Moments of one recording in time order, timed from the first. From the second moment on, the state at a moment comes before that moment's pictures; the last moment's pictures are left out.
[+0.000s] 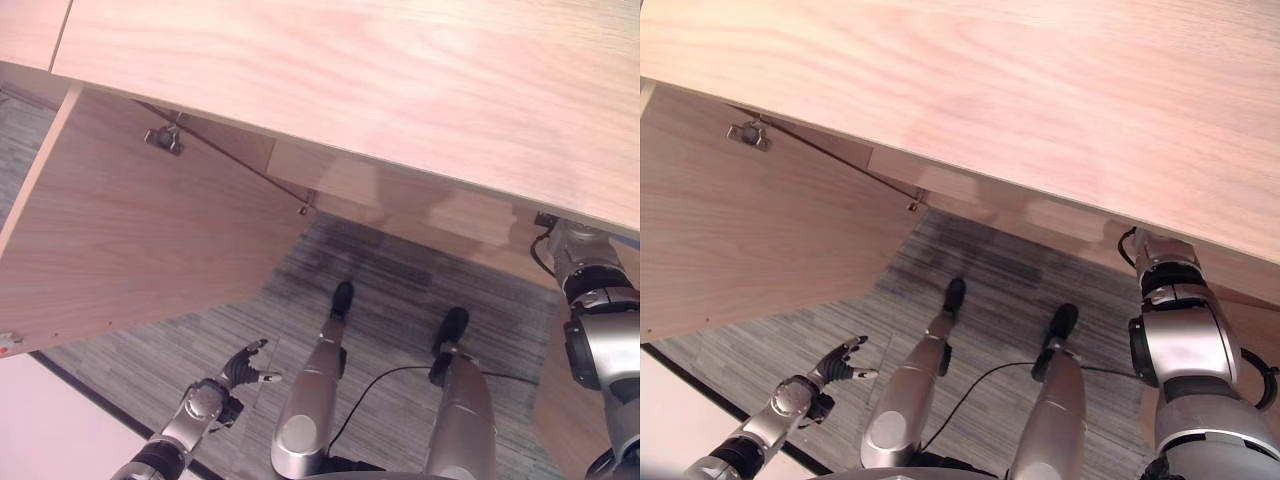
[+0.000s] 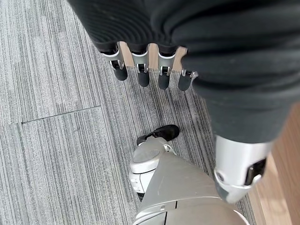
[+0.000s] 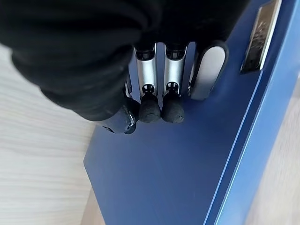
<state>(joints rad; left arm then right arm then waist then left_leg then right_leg) -0.10 0.48 -0.48 0.78 -0.11 -0.19 -0.04 -0.97 -0.68 0.15 1.26 0.40 -0.24 -0.34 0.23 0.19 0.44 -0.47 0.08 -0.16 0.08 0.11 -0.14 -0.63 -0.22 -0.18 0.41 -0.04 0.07</state>
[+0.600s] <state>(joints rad) -0.10 0.52 -0.48 0.78 -0.13 -0.19 -0.06 -0.90 -0.86 0.11 1.34 0.41 -0.16 -0.33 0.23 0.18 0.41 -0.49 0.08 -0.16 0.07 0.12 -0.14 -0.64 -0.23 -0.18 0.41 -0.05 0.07</state>
